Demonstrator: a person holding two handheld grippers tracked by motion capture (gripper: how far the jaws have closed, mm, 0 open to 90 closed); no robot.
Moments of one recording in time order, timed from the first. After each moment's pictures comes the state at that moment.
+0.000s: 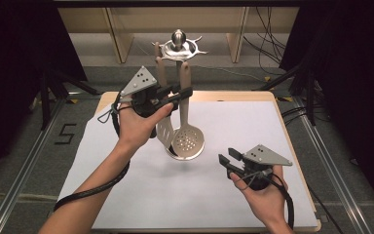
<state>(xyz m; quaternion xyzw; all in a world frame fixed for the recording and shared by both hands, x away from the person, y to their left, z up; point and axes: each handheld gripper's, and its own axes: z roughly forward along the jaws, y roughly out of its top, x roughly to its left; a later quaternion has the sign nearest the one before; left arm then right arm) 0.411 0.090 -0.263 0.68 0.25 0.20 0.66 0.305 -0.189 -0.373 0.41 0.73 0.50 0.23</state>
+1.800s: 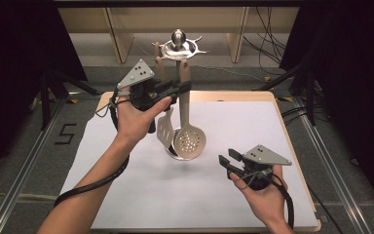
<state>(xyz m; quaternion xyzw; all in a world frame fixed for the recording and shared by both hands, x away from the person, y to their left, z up) 0.417 0.092 -0.252 0.68 0.25 0.19 0.67 0.304 -0.189 -0.375 0.42 0.73 0.49 0.21</state>
